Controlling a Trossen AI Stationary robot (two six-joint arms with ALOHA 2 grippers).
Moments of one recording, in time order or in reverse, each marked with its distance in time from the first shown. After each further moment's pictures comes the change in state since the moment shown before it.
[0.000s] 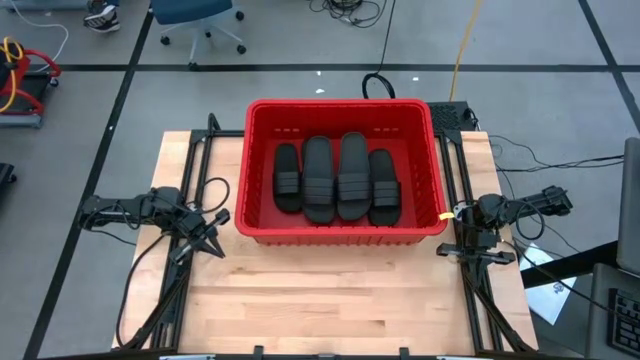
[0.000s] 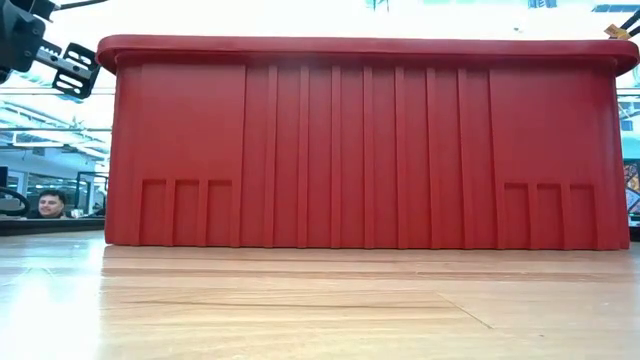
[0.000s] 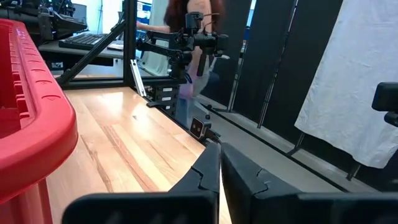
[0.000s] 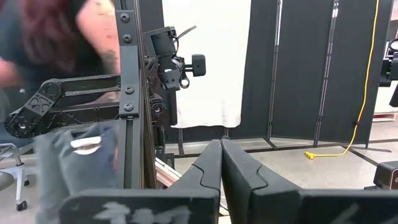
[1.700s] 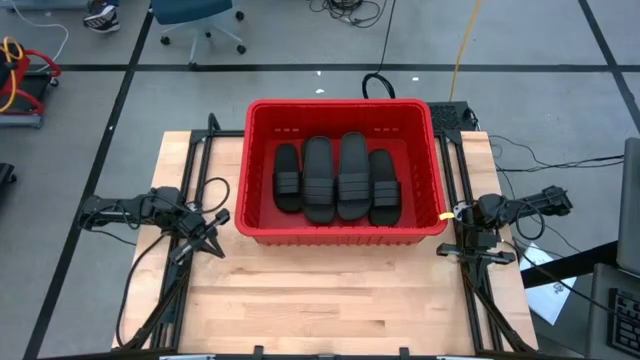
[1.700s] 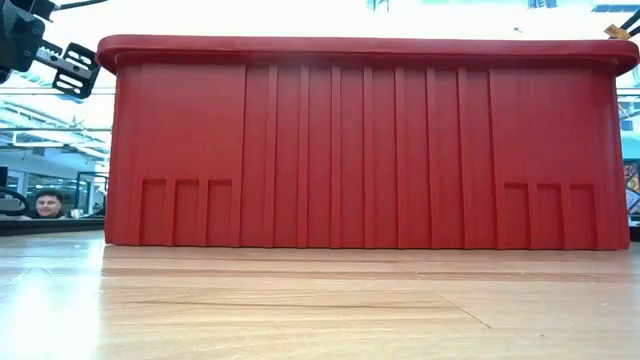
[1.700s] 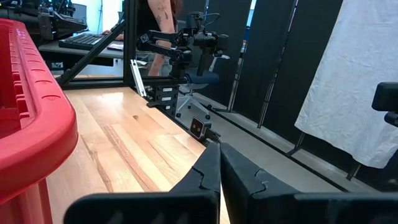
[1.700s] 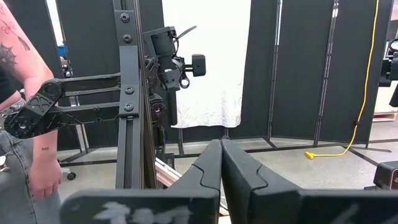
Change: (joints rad) left arm 0.000 0.000 0.000 0.000 0.000 0.000; right arm 0.000 0.000 0.000 0.000 0.000 0.000
